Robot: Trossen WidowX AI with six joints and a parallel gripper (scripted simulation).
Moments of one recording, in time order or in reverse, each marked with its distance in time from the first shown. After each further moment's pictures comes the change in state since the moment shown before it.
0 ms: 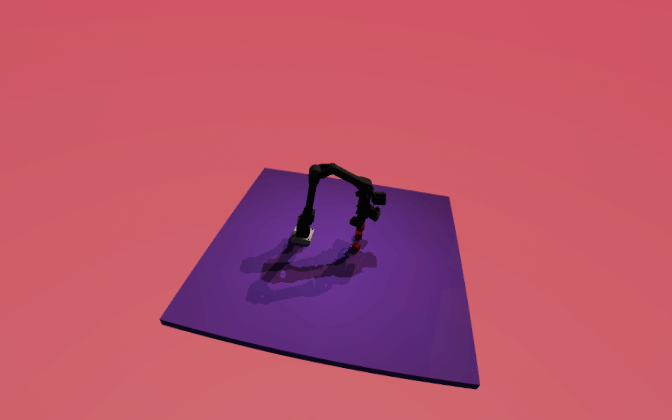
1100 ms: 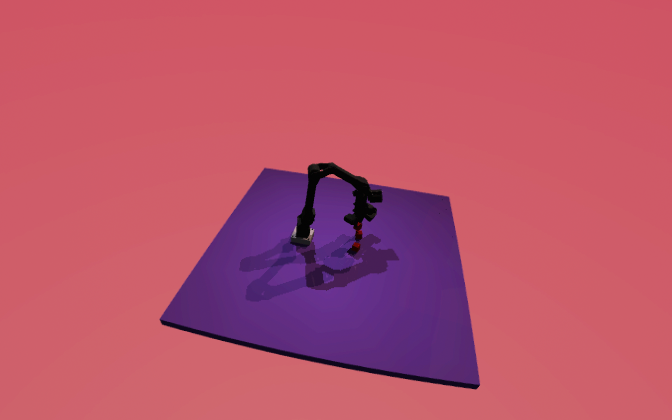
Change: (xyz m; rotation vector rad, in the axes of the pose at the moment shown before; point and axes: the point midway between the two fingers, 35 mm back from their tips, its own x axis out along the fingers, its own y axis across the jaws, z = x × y) arm 0.021 0.030 -0.026 0.256 -0.002 0.008
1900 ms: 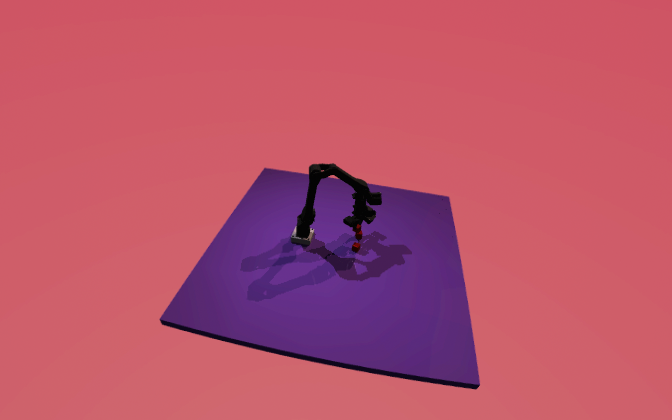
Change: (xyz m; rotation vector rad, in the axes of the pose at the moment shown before) arm 0.016 -0.001 -0.002 0.006 0.006 -0.007
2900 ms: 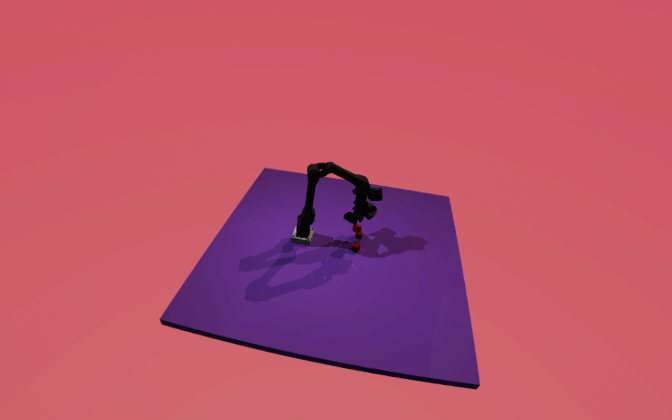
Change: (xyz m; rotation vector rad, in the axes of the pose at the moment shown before) arm -0.026 0.000 0.000 0.003 0.000 0.000
